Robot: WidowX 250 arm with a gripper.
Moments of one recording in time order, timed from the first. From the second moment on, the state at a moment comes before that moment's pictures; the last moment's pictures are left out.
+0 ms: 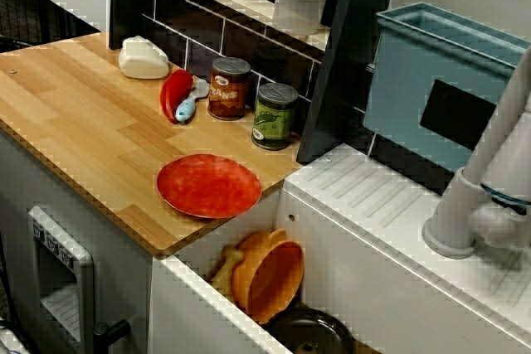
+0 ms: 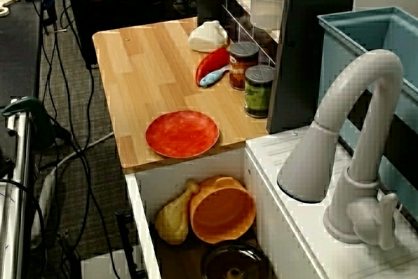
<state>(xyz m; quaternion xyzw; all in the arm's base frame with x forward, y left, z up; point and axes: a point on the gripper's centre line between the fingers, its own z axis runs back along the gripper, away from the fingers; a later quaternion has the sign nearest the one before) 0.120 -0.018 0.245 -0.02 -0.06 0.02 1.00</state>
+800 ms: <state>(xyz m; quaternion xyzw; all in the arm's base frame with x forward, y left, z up) 0.163 0.013 0.225 0.03 -0.06 0.04 1.00</state>
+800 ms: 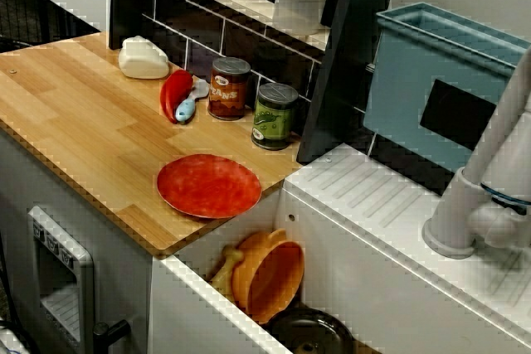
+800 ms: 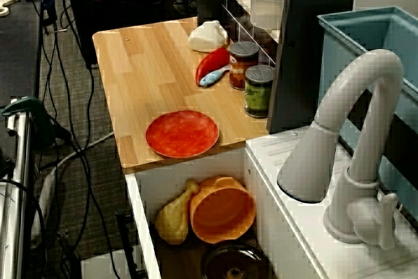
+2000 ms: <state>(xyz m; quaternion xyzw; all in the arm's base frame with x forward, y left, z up) 0.269 0.083 0.187 0.04 -0.12 0.14 0.98</state>
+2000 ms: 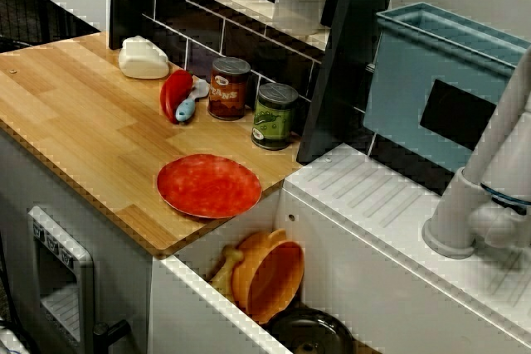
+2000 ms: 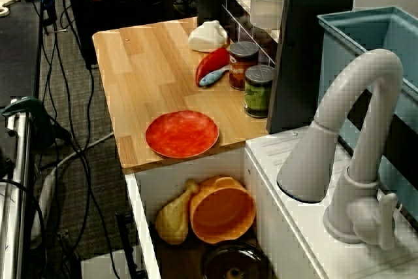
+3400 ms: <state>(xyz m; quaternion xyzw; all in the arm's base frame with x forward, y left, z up) 0.319 0.114 0.159 0.03 -0.19 0.30 0.94</state>
